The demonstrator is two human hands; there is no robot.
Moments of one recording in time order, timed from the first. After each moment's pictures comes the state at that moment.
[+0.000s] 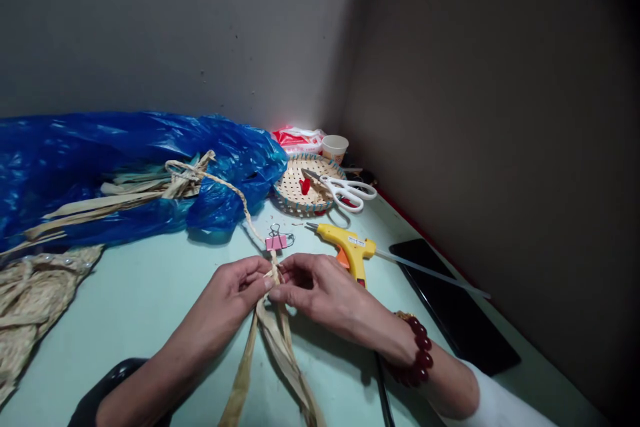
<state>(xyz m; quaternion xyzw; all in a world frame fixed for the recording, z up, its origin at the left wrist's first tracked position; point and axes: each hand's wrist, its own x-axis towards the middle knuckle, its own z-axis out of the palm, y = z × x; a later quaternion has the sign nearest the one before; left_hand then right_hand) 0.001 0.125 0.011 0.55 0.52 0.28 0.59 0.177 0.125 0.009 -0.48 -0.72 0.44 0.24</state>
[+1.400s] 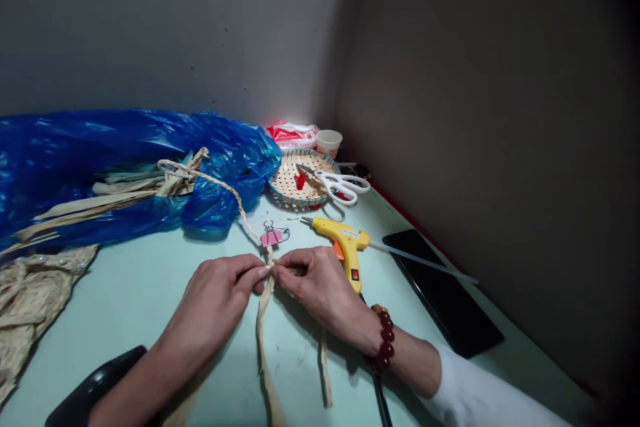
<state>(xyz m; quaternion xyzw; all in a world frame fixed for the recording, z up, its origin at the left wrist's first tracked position) -0.002 0.125 0.019 0.74 0.58 0.14 0.31 0.163 0.122 -0.004 -0.53 -0.67 0.40 0.33</state>
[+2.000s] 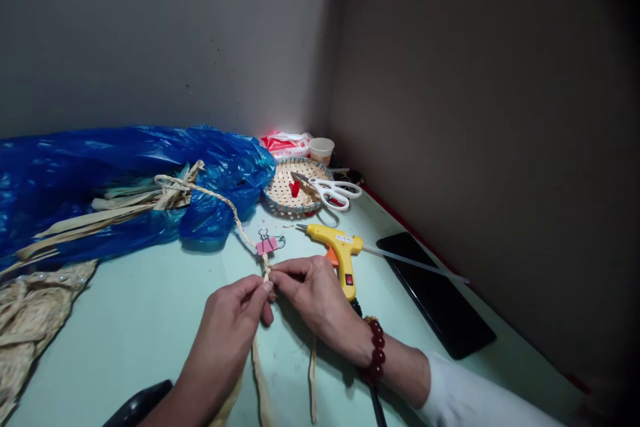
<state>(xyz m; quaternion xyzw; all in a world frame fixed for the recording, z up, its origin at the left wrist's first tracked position) 0.018 0.104 0.002 0.63 0.61 0.24 0.42 0.163 0.115 -0.006 -0.50 -0.62 0.46 0.39</state>
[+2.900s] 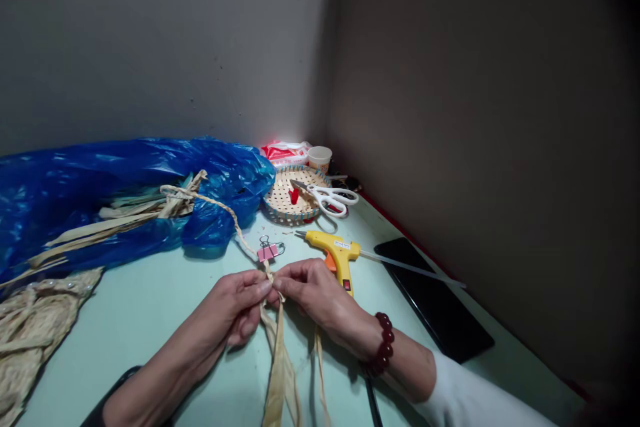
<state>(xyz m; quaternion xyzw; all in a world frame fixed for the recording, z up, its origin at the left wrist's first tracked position) 0.003 0.129 0.007 0.47 0.50 0.23 0.69 0.172 0.120 0.002 -0.46 -0.53 0.60 0.37</state>
